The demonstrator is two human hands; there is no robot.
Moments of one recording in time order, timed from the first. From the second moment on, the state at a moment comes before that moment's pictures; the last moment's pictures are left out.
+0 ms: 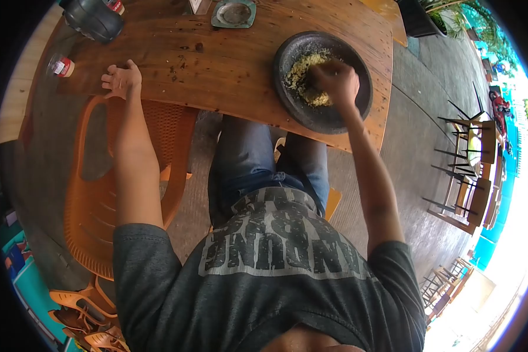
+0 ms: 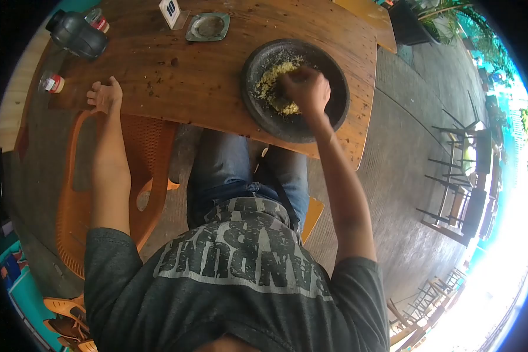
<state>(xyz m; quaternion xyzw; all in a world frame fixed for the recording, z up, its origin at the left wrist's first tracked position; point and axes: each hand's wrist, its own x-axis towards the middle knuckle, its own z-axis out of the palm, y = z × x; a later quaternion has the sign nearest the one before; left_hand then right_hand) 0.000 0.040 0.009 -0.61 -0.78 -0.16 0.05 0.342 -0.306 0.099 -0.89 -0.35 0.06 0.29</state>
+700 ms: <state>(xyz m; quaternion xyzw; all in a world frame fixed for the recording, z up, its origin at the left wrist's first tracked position) 0.001 0.041 0.010 -0.60 -0.78 -0.16 0.05 0.339 -0.305 0.095 -0.88 -0.36 0.07 0.29</state>
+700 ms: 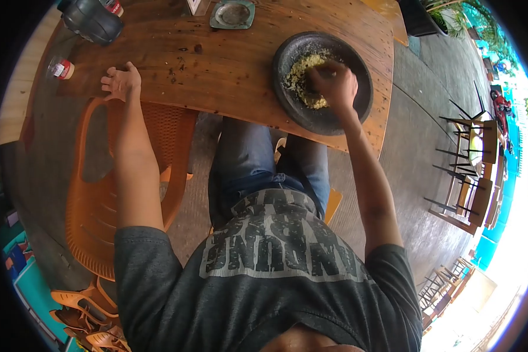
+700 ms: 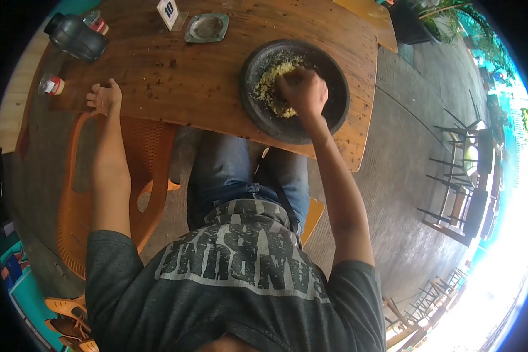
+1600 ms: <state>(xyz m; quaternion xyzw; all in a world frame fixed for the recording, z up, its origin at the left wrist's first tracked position) 0.003 0.043 0.005 -0.60 -0.78 -0.17 0.06 0.325 -0.296 0.080 -0.83 -0.47 -0.14 0.26</state>
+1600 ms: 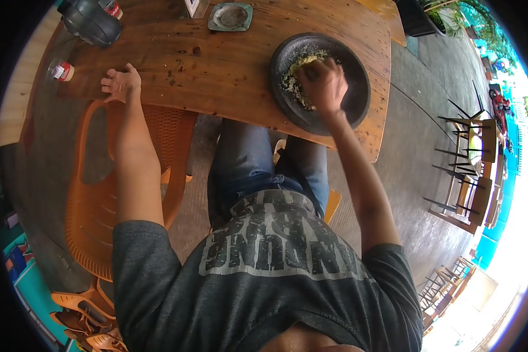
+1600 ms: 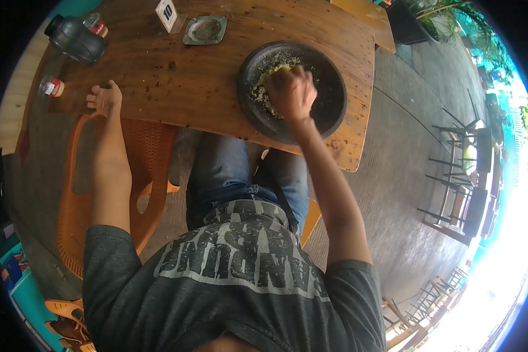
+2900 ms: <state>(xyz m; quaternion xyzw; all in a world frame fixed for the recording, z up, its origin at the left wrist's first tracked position) 0.003 0.047 0.003 -0.60 -0.78 -0.16 0.06 0.300 -0.317 0.087 -0.80 -0.50 -0.15 0.31</state>
